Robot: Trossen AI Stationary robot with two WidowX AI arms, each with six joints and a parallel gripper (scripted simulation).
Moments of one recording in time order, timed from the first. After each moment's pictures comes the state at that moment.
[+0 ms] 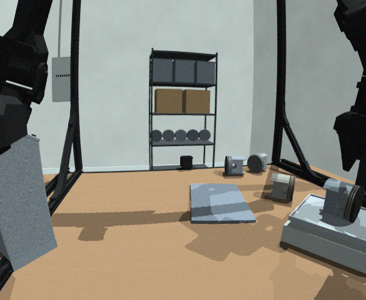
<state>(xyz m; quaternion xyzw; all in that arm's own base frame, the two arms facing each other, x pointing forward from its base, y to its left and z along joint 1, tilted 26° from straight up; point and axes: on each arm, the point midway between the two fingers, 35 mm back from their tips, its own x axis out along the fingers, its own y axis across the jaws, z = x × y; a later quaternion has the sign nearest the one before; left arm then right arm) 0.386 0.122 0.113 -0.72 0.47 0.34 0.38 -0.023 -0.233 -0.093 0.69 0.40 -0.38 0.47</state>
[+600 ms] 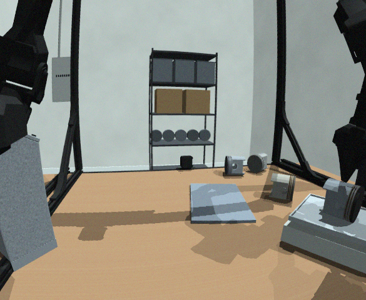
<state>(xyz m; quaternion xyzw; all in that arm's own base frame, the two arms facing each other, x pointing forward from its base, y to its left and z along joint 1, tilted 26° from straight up) 0.394 0.119 0.096 -0.72 0.47 0.34 0.38 -0.023 -0.233 -0.093 0.69 0.40 -0.38 0.47</state>
